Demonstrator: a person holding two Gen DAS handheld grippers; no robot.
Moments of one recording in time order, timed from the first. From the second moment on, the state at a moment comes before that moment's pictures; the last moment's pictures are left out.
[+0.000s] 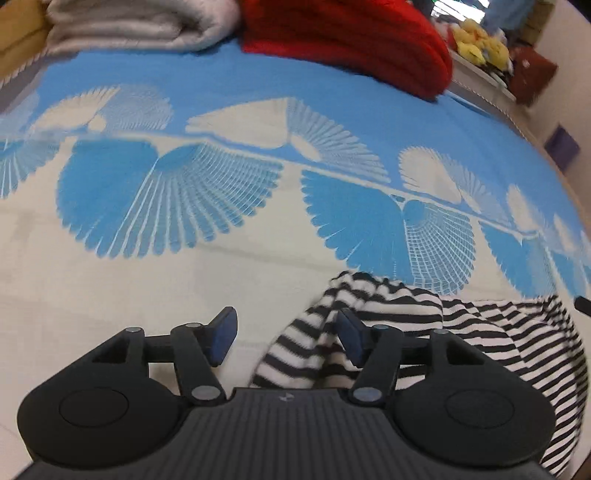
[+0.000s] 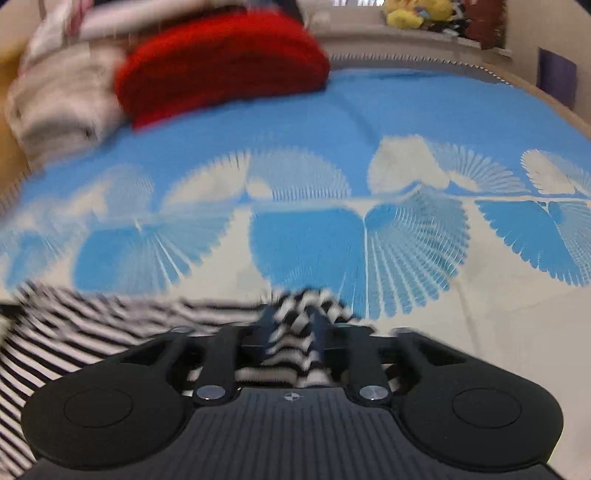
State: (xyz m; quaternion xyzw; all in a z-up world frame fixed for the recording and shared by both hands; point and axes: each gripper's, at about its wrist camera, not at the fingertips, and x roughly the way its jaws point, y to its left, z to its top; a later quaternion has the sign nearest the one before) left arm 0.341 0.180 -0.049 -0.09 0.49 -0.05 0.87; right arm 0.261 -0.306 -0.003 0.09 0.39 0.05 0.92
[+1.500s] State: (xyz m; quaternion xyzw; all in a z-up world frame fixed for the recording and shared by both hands) left arm 0.192 0.201 -0.060 -0.11 0.59 0.04 0.80; right arm 0.099 -0.351 -0.027 0.20 0.54 -0.06 0.81
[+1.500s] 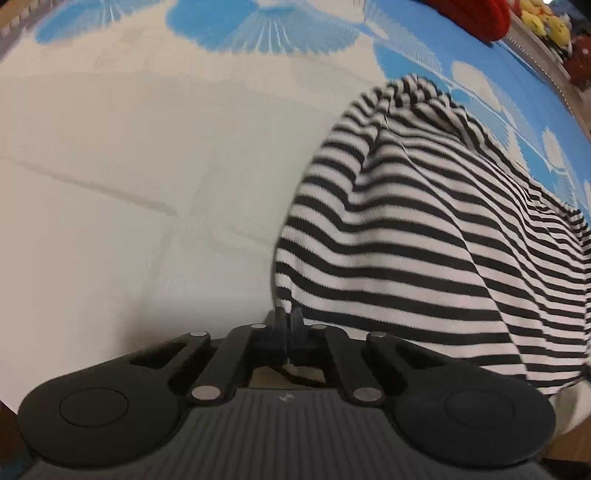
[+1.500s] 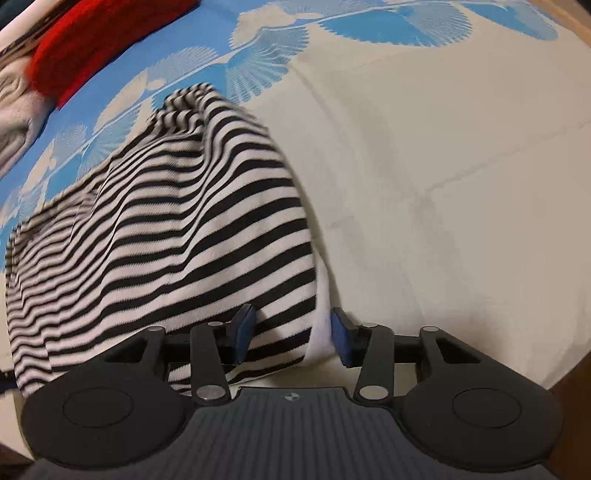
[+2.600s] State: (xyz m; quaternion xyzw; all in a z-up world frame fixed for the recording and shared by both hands) left arm 0.186 0.138 -0.031 -0.04 0.55 -0.04 0.84; right arm 0.110 -0.335 -0.023 0.06 0.55 -0.04 0.83
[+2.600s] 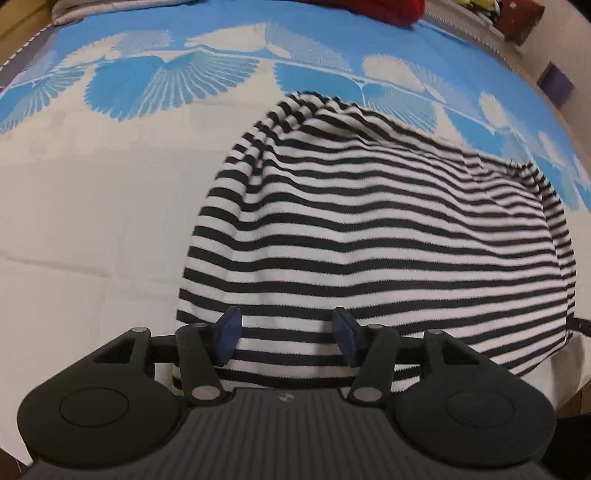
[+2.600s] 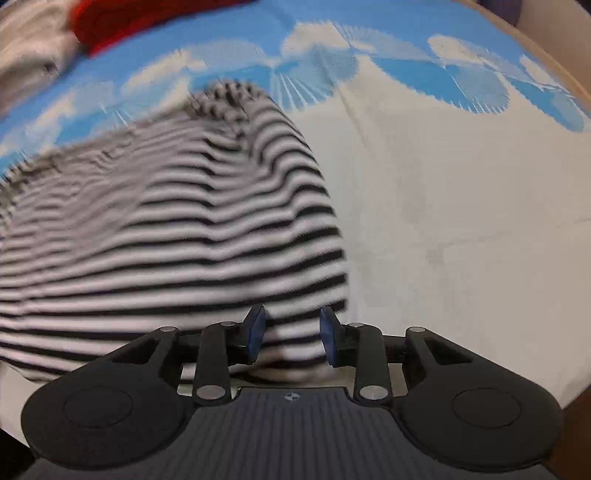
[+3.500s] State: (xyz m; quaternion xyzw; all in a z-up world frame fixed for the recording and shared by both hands) left arm 0.150 0.171 -0.024 -0.14 0.54 -0.01 0.83; right arm 0.065 -0.341 0.068 0.10 0.31 -0.05 0.94
